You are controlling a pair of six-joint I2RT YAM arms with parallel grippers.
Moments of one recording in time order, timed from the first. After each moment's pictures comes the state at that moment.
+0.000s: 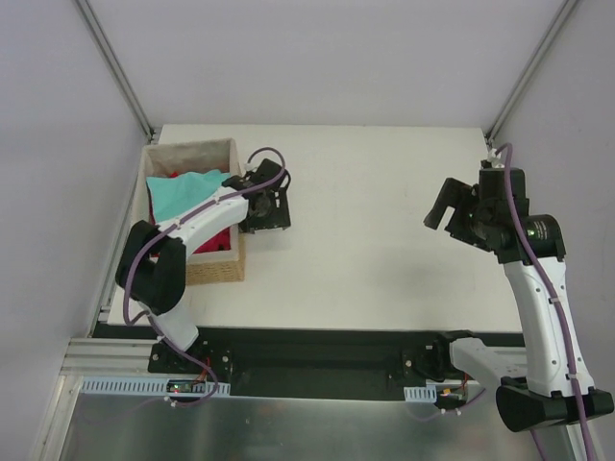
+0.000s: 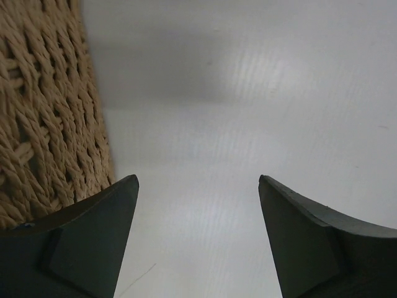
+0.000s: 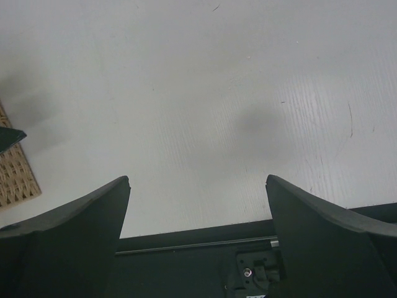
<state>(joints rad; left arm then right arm) -0.56 1.75 1.32 -0.74 -0.21 -0.64 0.16 1.01 1.35 -1.18 0.08 0.46</state>
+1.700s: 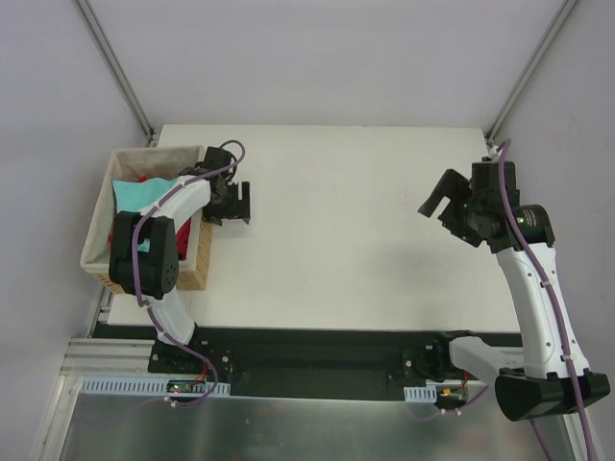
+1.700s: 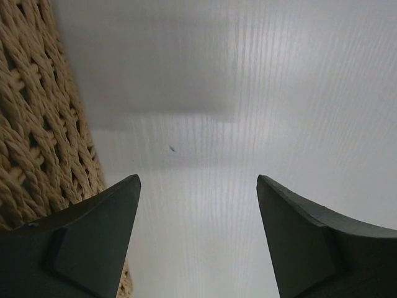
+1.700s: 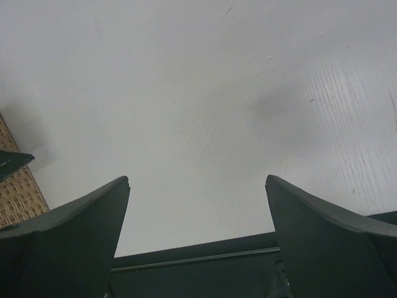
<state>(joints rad) -0.16 1.78 1.28 -0.68 0.03 -0.24 0.15 1.07 1.33 -1.11 0.06 0.63</state>
